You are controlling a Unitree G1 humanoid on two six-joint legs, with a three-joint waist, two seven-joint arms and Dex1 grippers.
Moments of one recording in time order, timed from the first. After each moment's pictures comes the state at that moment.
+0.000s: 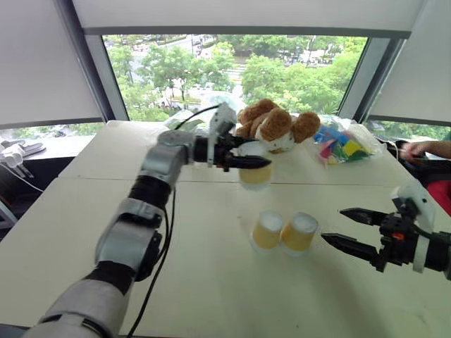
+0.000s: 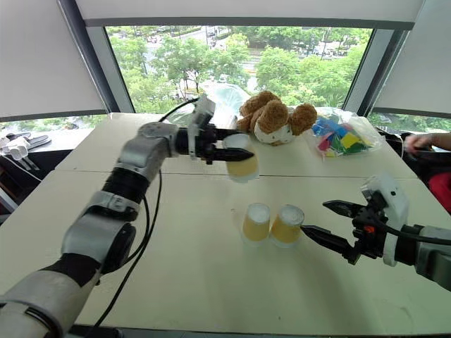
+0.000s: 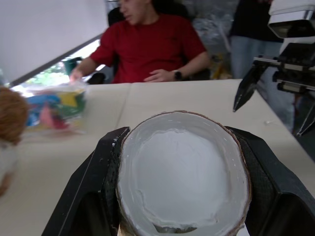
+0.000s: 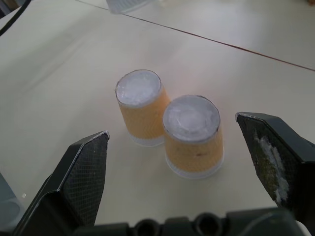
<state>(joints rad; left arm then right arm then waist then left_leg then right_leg) -1.33 0.19 -0.14 0.79 -0.28 0.26 -1.32 0.15 -0.99 -0.71 -0.66 1.01 0.99 0.65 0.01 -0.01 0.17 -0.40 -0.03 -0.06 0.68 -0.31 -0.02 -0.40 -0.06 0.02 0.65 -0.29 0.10</state>
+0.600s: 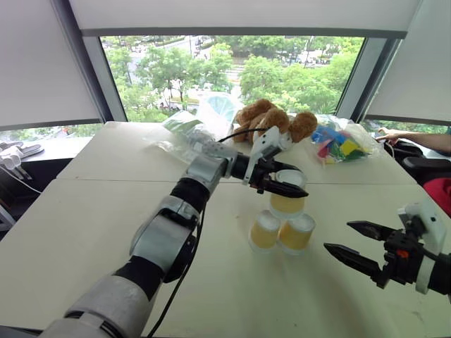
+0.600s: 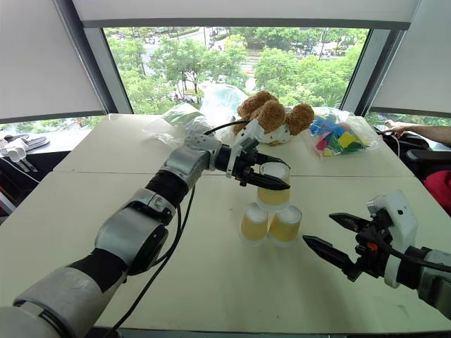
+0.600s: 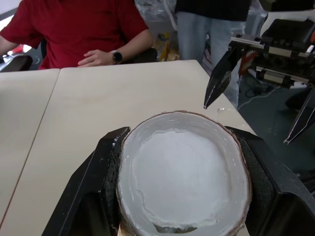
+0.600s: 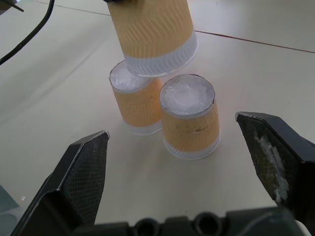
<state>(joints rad) -1.37 0.03 -0.18 0.96 -0.18 0.16 -1.41 0.26 -0.91 -0.78 -0.78 1.09 0.98 0.52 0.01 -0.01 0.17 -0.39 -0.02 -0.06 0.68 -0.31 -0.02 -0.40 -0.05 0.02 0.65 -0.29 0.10</state>
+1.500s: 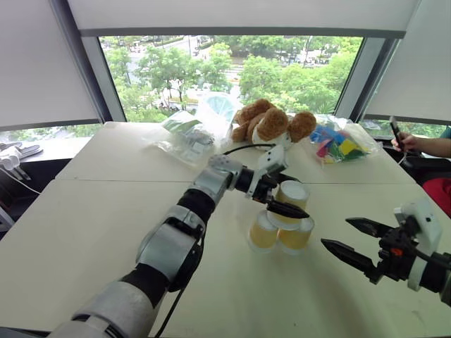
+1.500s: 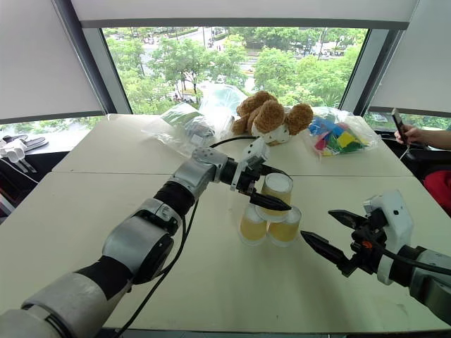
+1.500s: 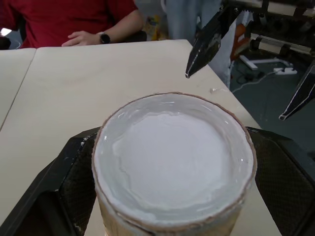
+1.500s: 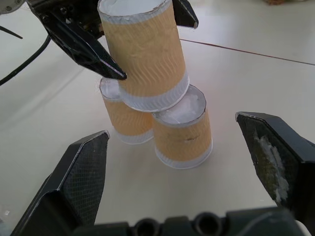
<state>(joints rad) -1.34 -0.01 -0.16 1.00 -0.12 0.12 -1.40 0.26 -0.90 -0.72 -0.78 1.04 0.91 0.47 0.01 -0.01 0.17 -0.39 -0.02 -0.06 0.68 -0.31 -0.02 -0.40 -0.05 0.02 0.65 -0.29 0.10</state>
